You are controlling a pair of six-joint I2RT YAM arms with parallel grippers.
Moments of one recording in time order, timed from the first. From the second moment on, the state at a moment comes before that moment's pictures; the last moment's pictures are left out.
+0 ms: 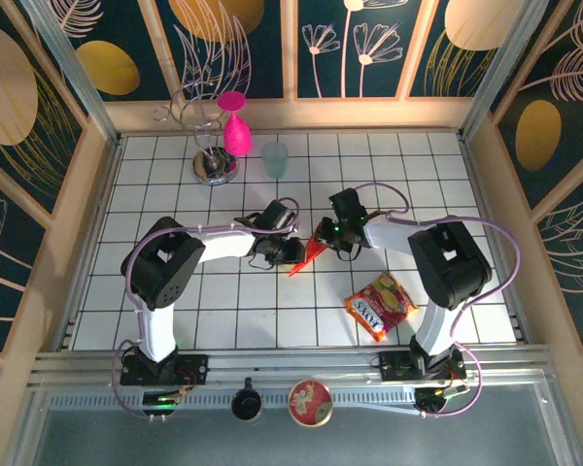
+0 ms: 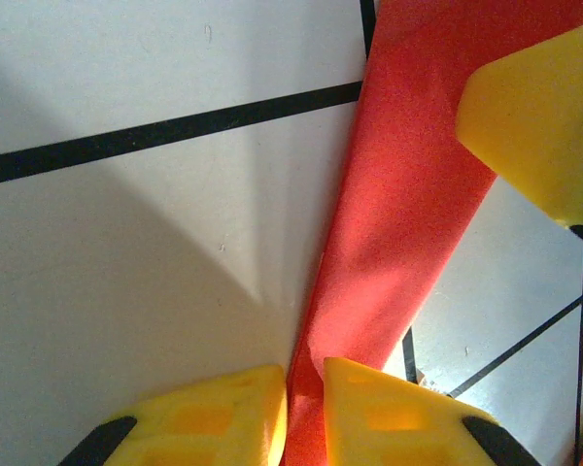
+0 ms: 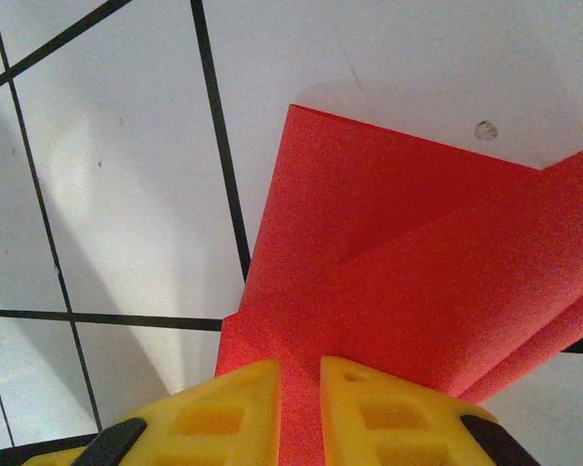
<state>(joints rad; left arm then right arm) -0.72 1.95 1.09 -0.22 0.33 -0.67 0.53 1.78 0.95 -0.18 -0.23 0.79</state>
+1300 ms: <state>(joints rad) -0.74 1.84 1.10 -0.24 0.17 -0.67 0.50 1.75 0.82 -0.01 -0.26 0.77</state>
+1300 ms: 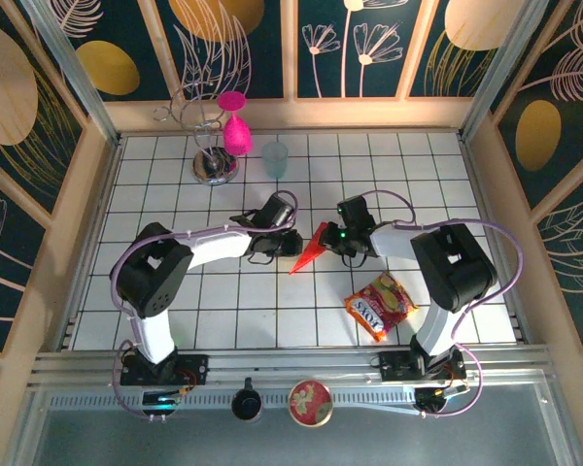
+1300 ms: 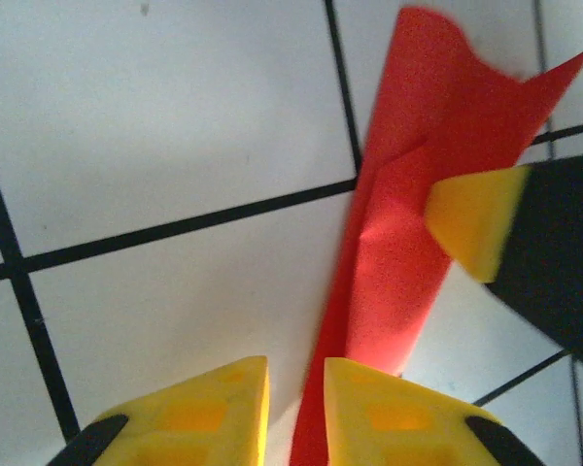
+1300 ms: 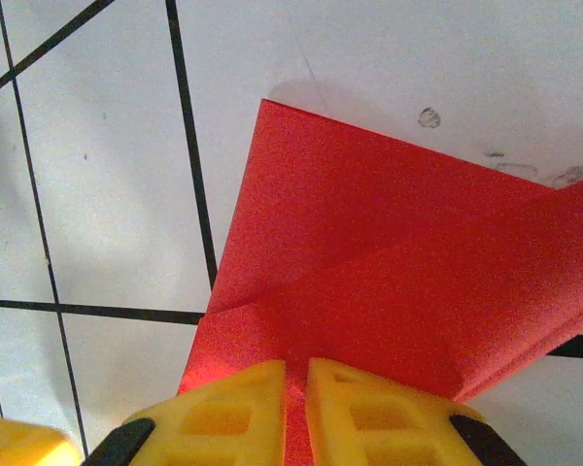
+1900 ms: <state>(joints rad) -0.76 1.95 1.12 -0.10 0.33 -0.68 0.49 1.75 0.82 -0.01 -0.27 0.76</state>
